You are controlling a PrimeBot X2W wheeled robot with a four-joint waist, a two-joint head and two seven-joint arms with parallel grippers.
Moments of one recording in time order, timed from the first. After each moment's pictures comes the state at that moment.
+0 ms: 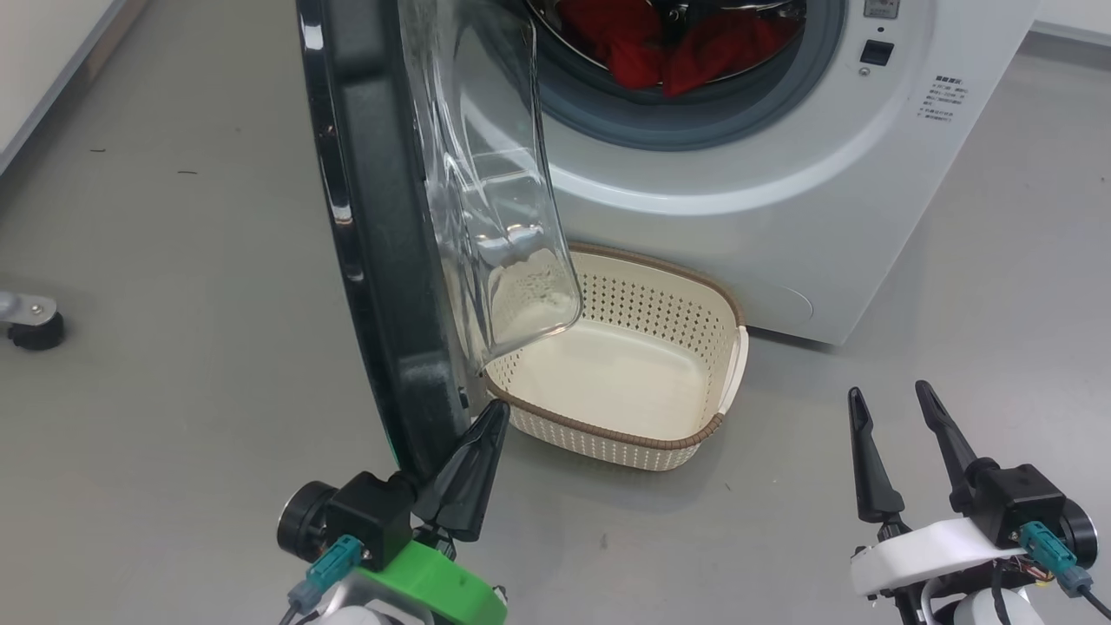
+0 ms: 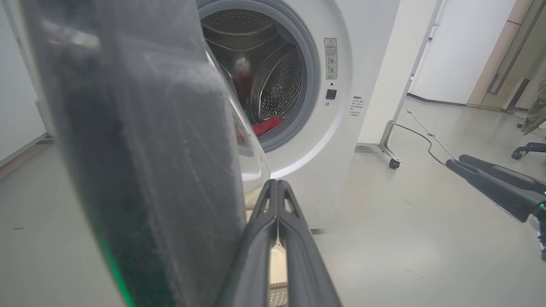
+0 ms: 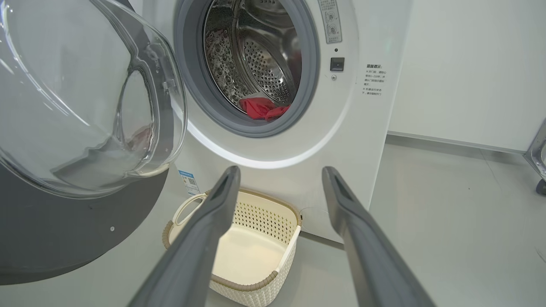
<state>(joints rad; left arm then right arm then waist) -0.10 0.05 -0.50 0.06 -0.40 -0.02 -0.18 0.05 -0.06 0.07 0.12 0.21 0.04 -0.26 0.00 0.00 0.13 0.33</state>
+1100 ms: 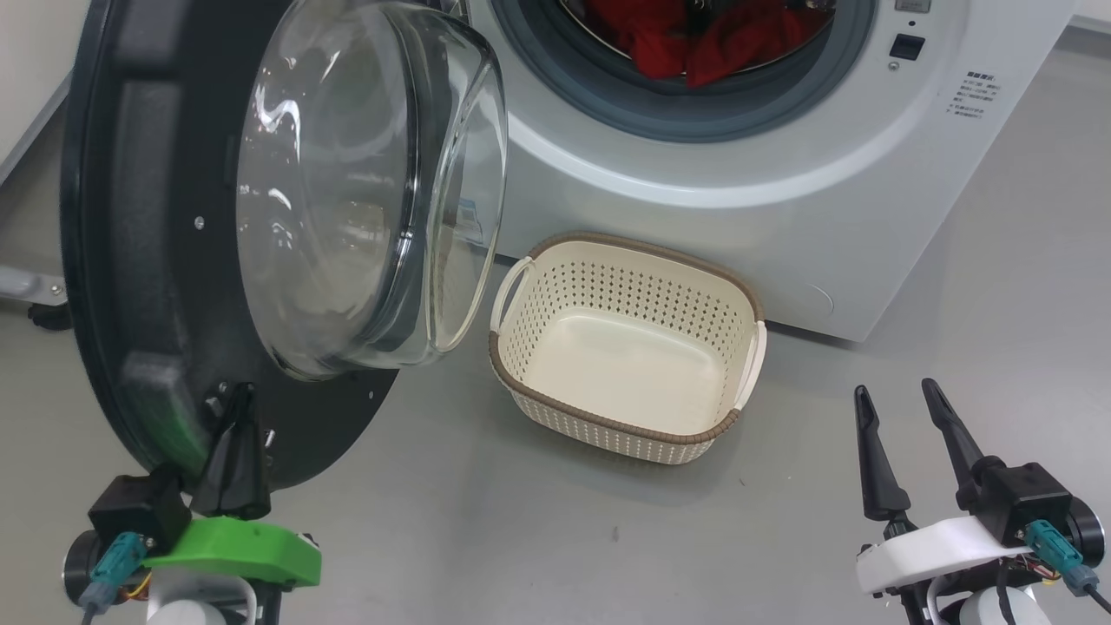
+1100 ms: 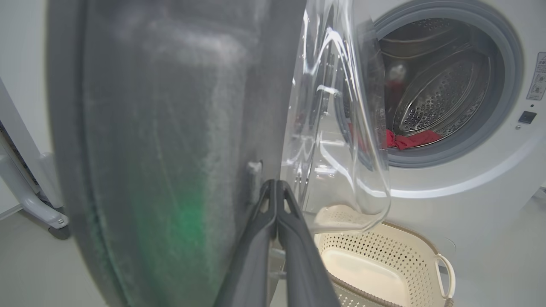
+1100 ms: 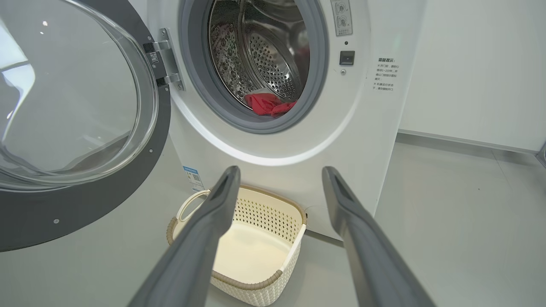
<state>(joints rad) -0.06 0.12 -0.17 0.15 -0.48 0.09 -0.23 0.05 -0.05 0.05 0.13 0.19 0.06 -0.26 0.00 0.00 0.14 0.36</state>
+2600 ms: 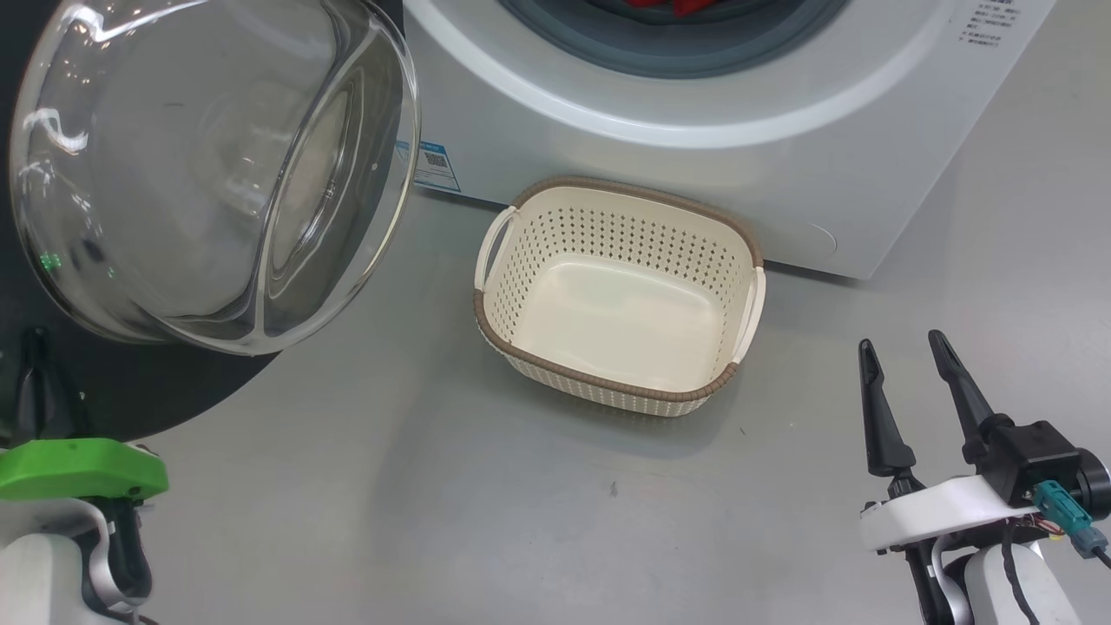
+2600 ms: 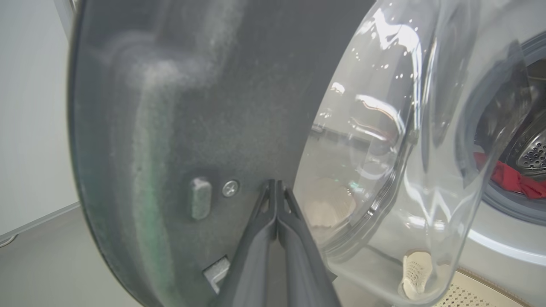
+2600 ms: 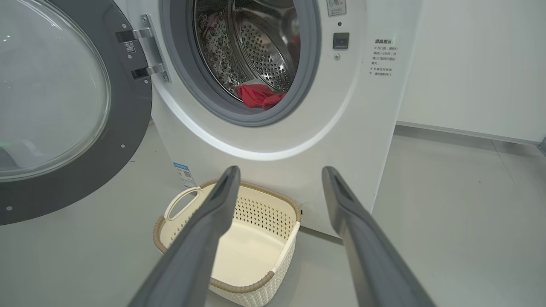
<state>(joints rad) -0.25 0.17 0.09 0.36 -0.54 0.10 -0.25 -0.02 -0.05 0.03 0.12 0.16 0.08 -0.26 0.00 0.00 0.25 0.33</state>
